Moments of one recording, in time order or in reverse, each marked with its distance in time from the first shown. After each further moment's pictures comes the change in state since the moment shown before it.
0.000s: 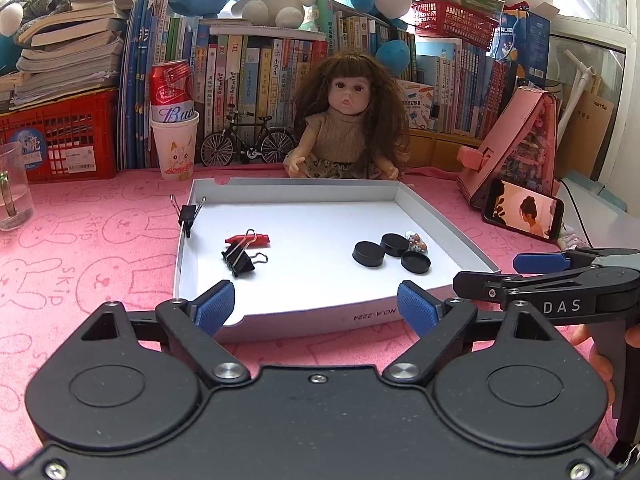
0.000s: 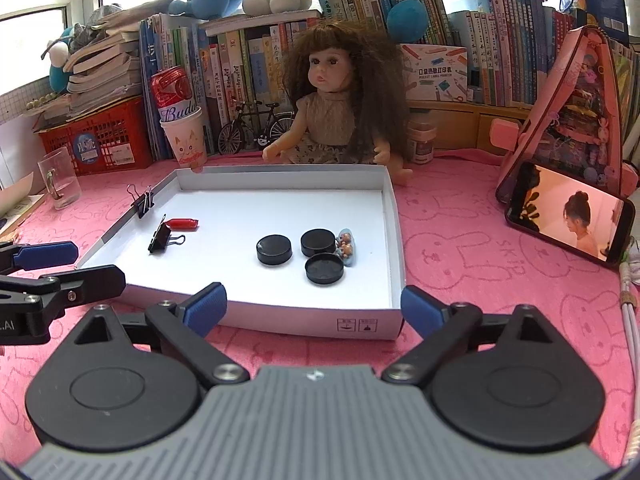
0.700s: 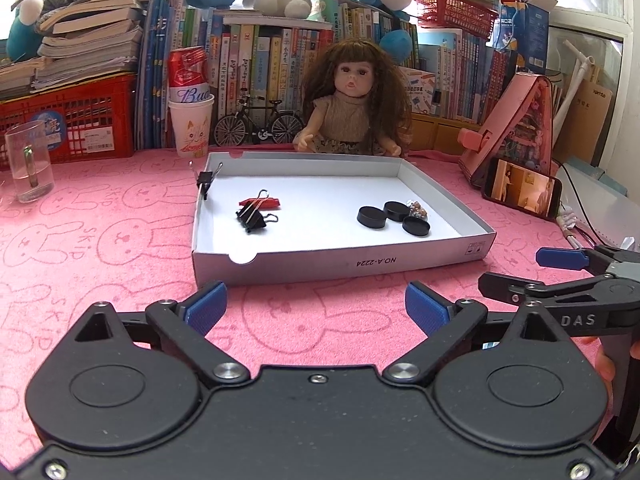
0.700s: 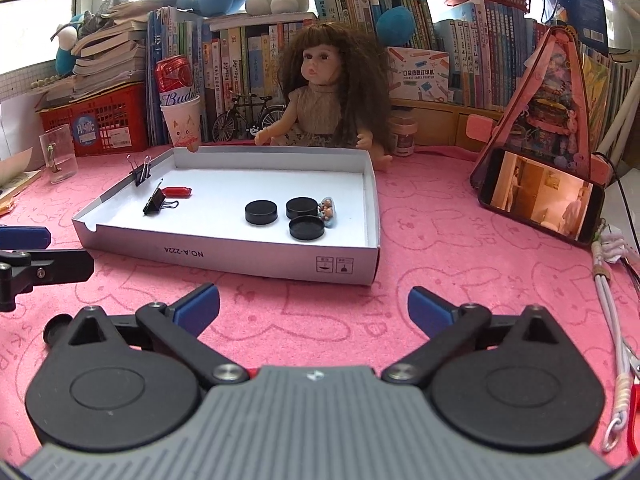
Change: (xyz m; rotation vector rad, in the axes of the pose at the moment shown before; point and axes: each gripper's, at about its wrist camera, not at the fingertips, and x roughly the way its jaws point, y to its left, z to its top) left arm -0.030 -0.001 -0.037 -0.004 0.009 0.034; right arm -0.030 0.001 -0.049 -0.057 -0.075 -0.033
